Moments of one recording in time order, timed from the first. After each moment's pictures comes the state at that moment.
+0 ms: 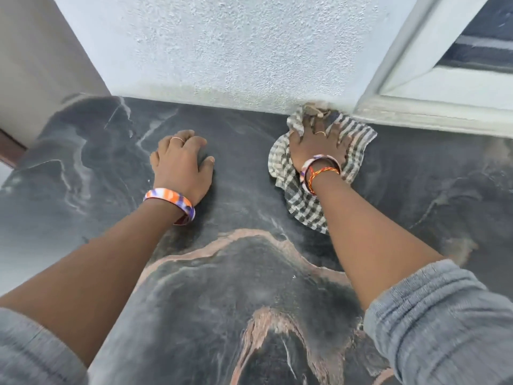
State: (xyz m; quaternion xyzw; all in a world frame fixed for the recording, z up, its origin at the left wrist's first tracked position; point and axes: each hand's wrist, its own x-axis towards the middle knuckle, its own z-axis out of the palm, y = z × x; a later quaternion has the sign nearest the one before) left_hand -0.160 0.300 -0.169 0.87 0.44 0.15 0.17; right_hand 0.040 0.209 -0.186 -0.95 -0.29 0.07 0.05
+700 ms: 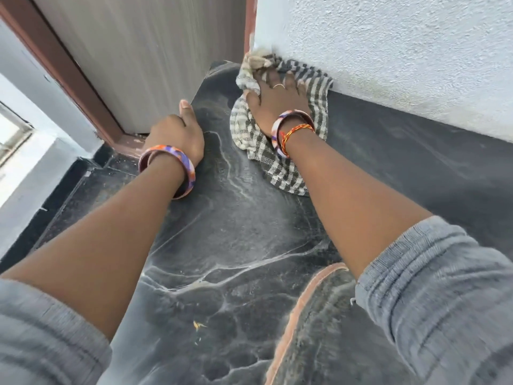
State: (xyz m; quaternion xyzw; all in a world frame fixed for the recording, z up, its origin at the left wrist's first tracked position) left_hand -0.322 0.450 -0.171 0.69 0.66 0.13 0.28; right_hand -0.161 0.442 -0.184 -0.84 -0.54 0.05 0.02
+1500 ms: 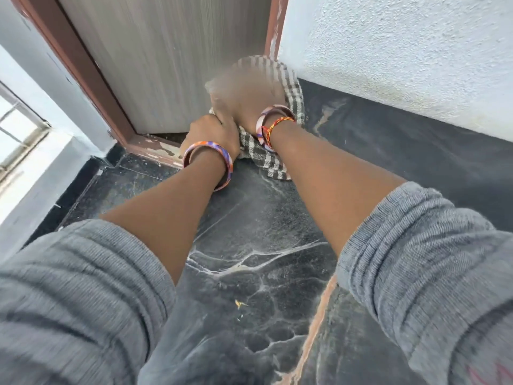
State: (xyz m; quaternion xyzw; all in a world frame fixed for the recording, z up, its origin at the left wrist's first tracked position) left_hand -0.323 0.448 -0.175 0.68 0.64 0.16 0.33; right_hand -0.219 0.463 -0.175 -0.78 -0.62 0.10 0.01
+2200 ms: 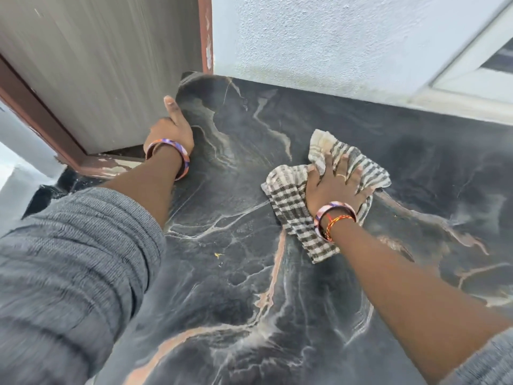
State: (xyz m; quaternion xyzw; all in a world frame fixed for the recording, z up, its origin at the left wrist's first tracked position) left_hand -0.336 0.427 -0.157 0.70 0.62 0.13 0.34; right_hand -0.212 0.209 -0.182 -0.98 -0.18 0.08 0.04
